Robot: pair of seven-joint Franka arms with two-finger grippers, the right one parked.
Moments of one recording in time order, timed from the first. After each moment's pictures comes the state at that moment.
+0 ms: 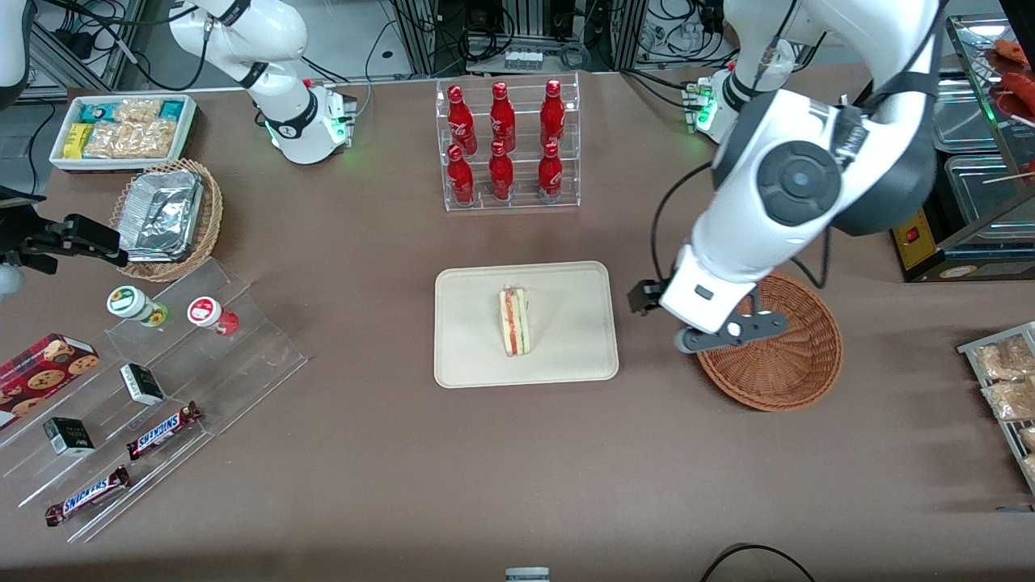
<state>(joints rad) -0.32 0.37 -0.12 -1.33 -0.03 1.64 -0.61</state>
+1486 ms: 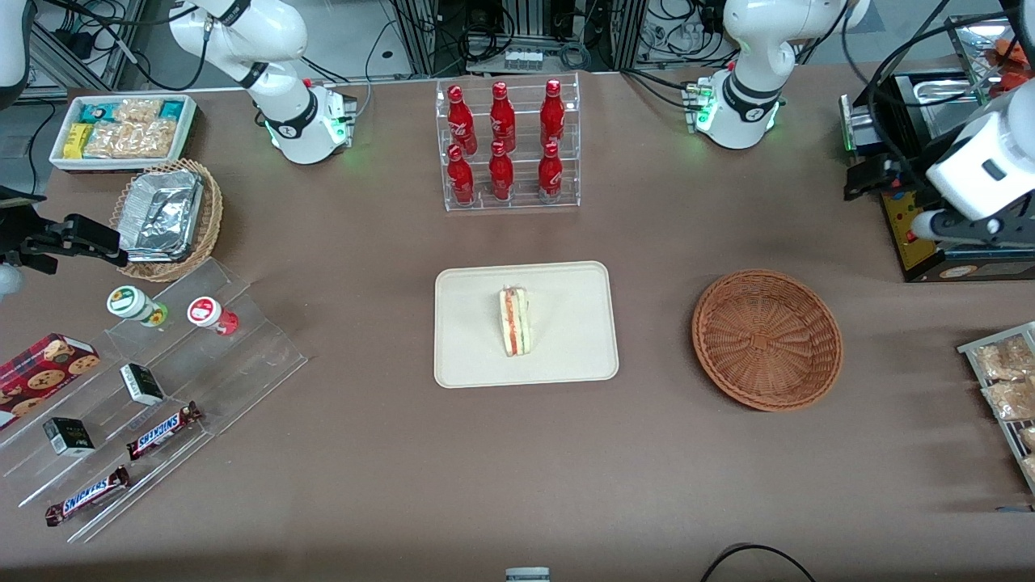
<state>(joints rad) 0.06 0.03 -0.12 -1.49 -0.02 1.25 0.03</state>
